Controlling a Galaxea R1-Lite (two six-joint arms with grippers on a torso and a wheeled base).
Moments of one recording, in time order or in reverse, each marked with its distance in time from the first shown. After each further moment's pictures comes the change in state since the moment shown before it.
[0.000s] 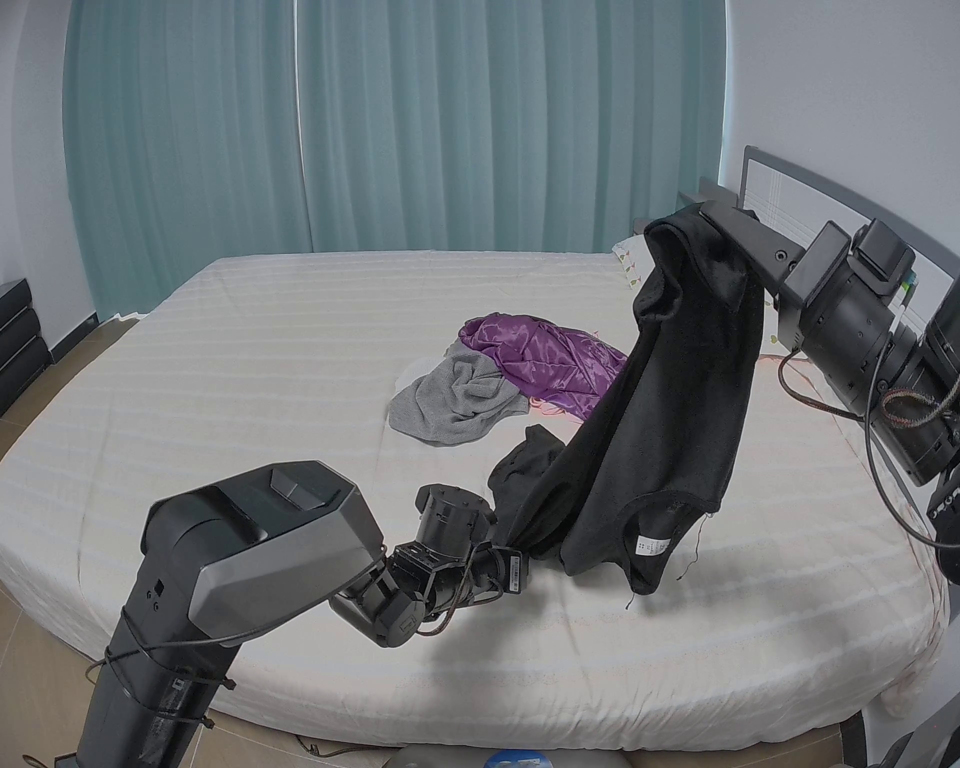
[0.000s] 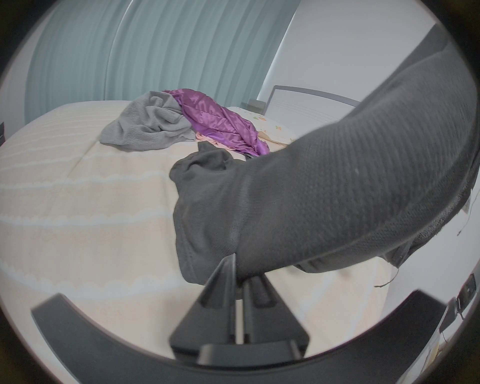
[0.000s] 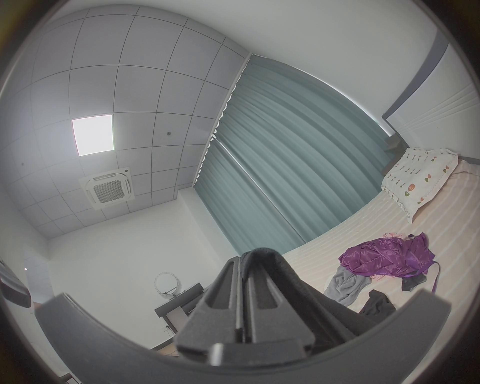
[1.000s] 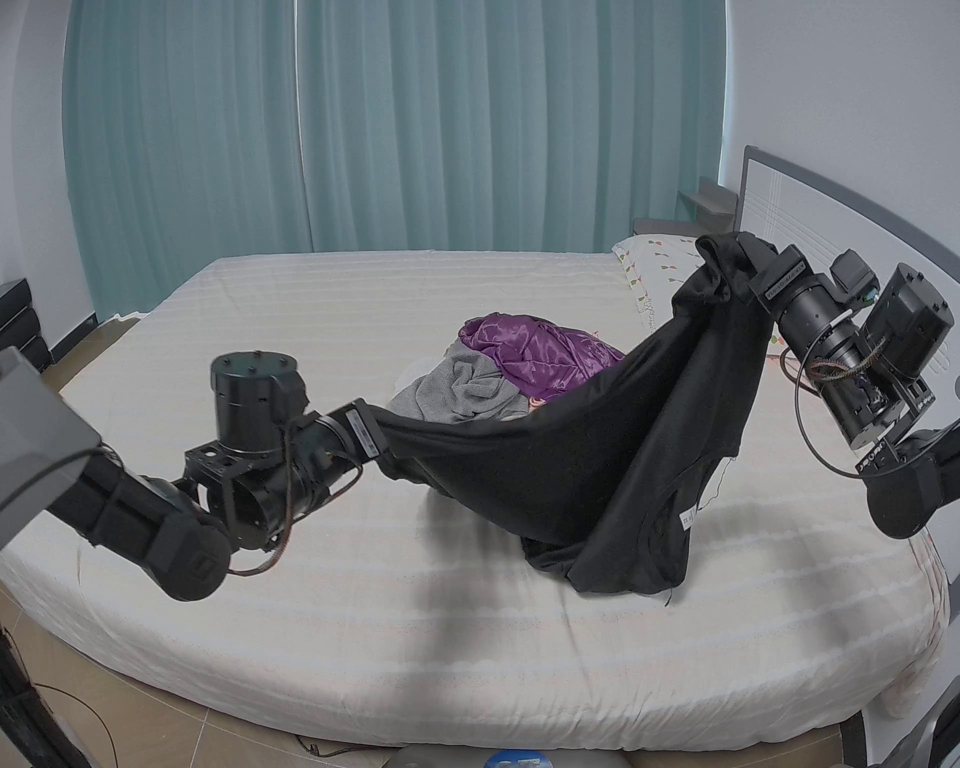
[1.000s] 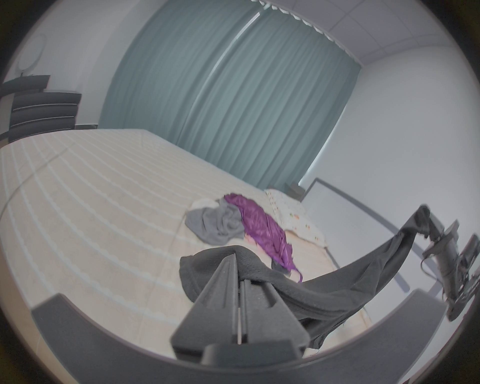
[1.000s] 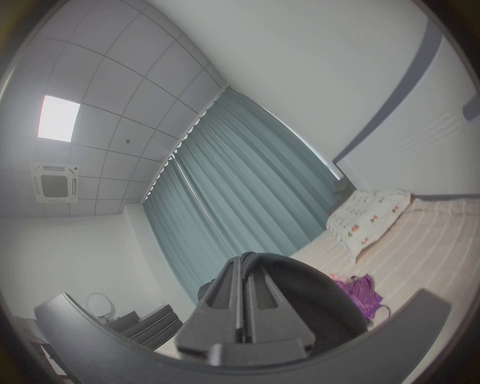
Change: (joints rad) left arm 0.151 -0.647 0.413 -0.046 0.245 -0.247; right arm -0.227 0.250 -0.072 -0.167 -0.185 -0.070
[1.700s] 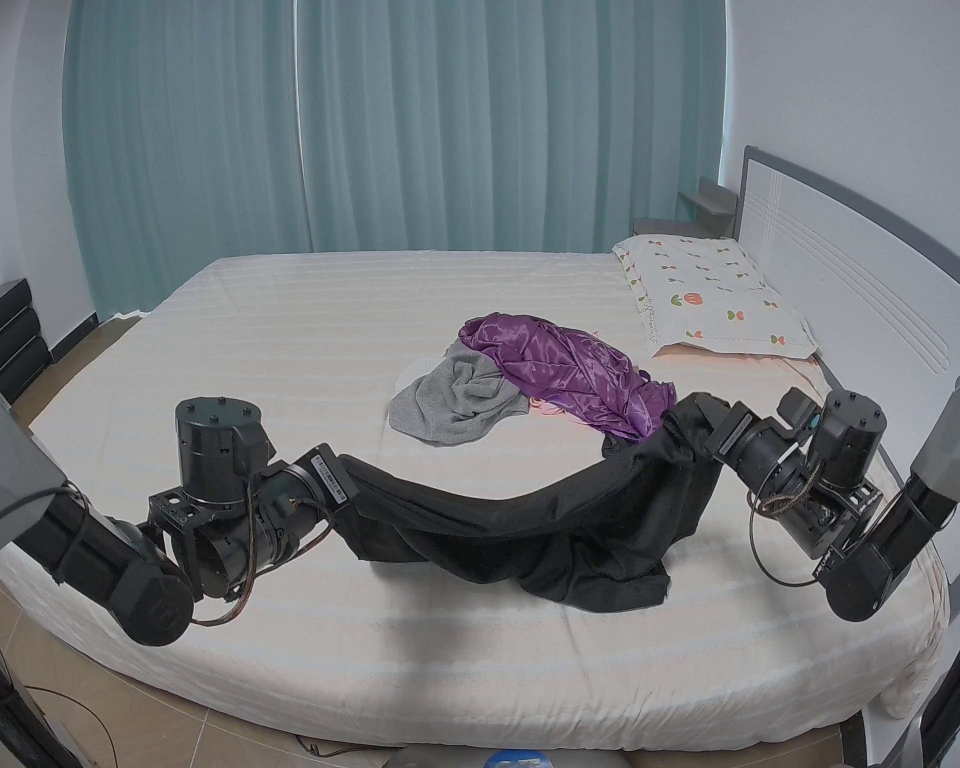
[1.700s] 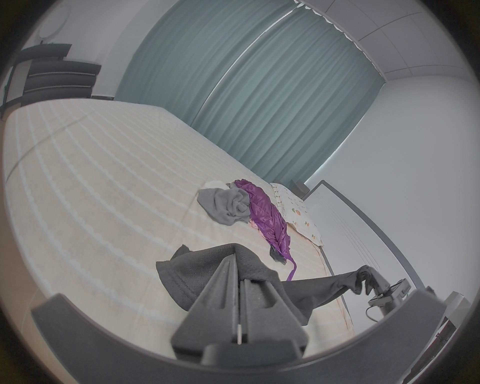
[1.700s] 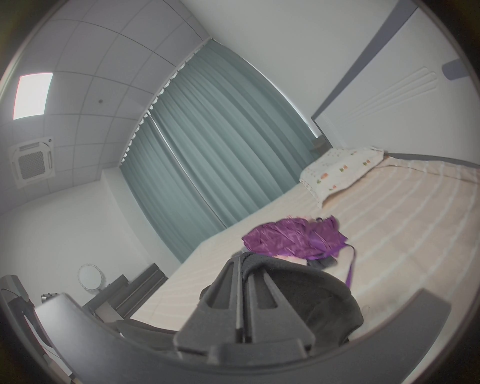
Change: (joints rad) left arm 0.007 -0.093 0.205 -0.030 -0.051 -0.163; right arm -0.003 0.191 0.284 -0.129 0.056 0.031
